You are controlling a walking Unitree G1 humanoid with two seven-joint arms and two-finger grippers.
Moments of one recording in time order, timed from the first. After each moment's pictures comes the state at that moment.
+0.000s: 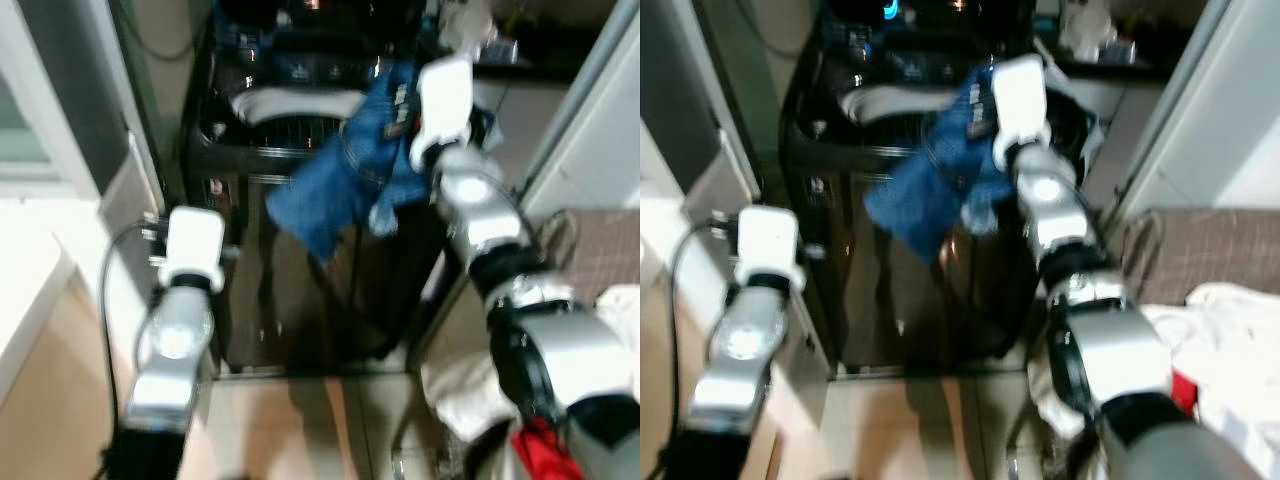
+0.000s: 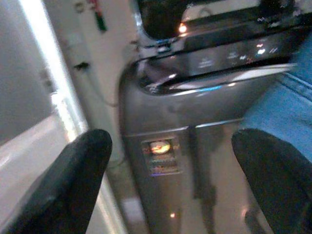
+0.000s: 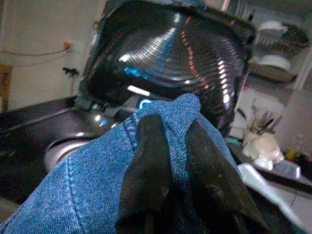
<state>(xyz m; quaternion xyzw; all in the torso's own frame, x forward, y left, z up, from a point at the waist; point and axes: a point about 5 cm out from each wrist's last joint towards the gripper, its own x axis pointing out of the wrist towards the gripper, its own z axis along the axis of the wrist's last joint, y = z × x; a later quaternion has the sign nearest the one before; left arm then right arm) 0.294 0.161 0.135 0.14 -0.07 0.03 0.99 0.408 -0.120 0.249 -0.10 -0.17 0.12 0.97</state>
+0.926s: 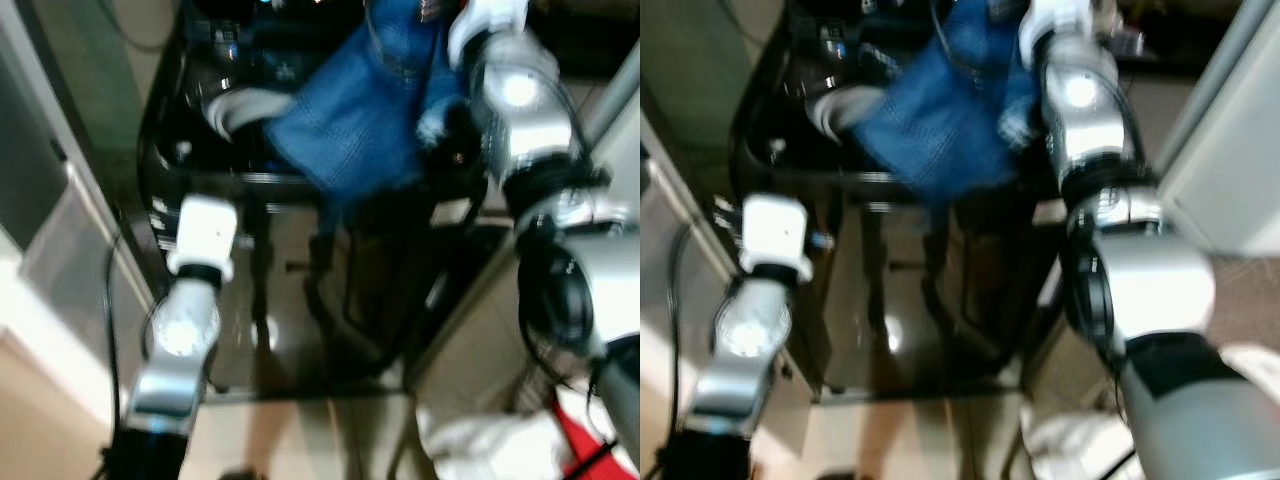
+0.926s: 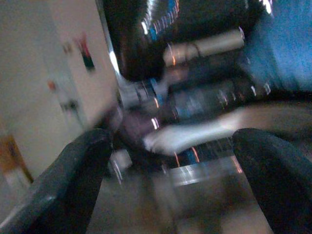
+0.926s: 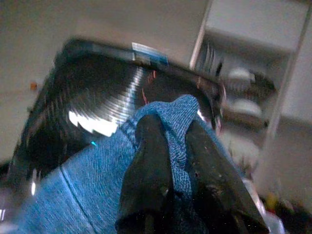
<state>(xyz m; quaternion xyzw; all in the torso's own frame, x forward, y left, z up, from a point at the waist) 0.289 0.151 0.181 0.17 -0.18 0.01 0.97 0.414 -0.120 0.368 -0.11 -0.29 0.09 0.95</state>
